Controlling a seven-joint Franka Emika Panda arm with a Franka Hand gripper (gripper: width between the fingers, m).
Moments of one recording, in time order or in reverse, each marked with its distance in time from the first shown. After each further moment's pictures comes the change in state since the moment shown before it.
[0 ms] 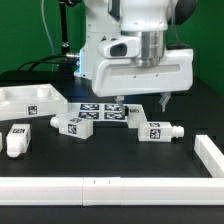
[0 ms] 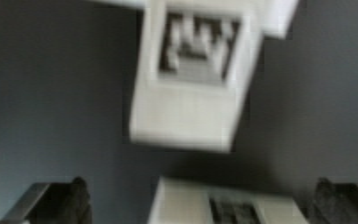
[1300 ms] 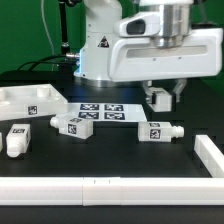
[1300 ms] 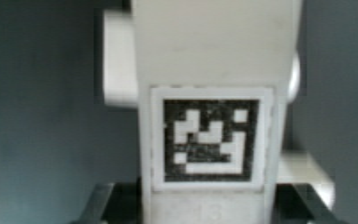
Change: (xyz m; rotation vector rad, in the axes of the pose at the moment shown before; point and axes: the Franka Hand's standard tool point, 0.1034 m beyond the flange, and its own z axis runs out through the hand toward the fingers) arm 0.017 -0.014 -0.024 0.009 -0.013 0.185
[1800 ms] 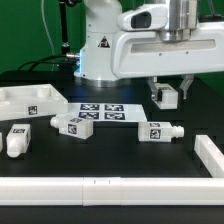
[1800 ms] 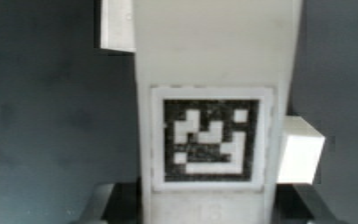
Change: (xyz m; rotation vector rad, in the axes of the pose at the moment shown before) arm 0.058 -0.004 -0.018 0.012 -0.011 0.003
